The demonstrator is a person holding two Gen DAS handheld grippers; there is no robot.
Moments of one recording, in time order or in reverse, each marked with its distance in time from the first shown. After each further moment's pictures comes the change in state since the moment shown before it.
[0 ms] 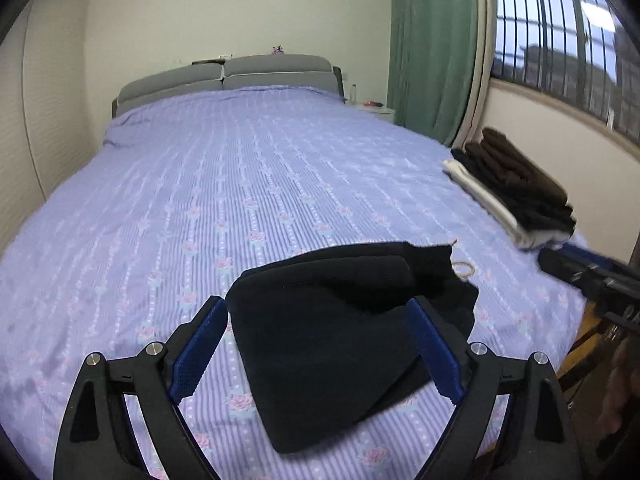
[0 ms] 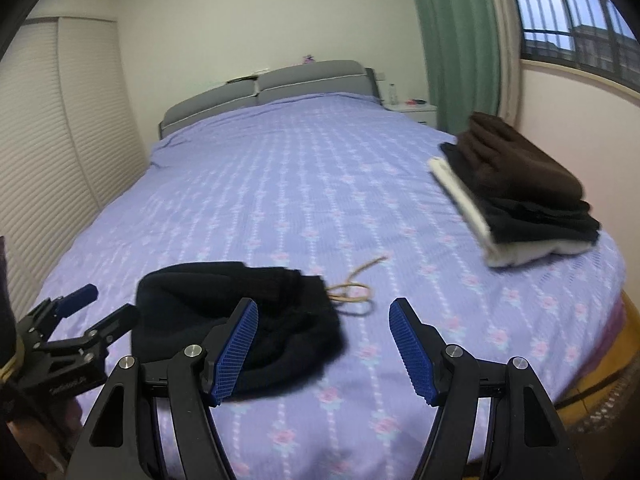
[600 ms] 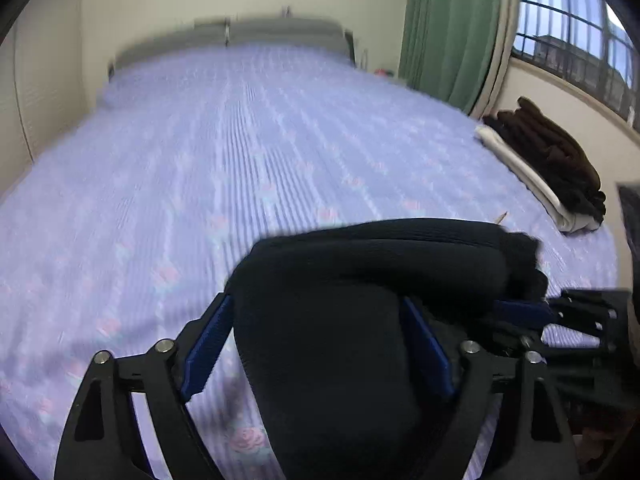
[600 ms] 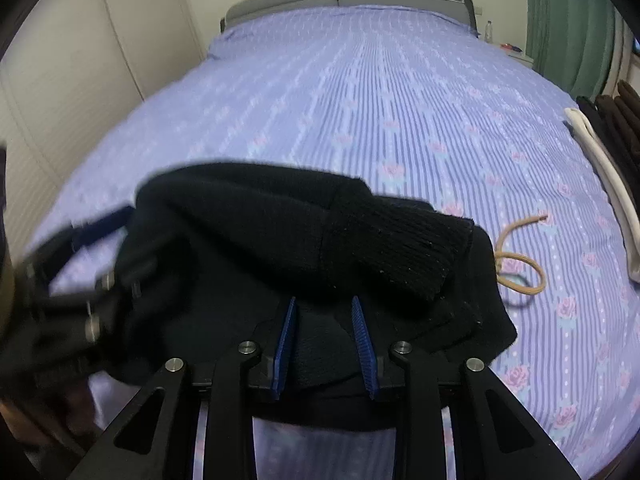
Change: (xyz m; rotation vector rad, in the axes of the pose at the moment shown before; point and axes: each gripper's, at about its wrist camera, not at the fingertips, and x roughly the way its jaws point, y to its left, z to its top) left arm 0.102 0.037 -0.026 -0.059 0.165 -0.014; right arm 0.143 0.060 -0.036 -0.225 0.356 0.153
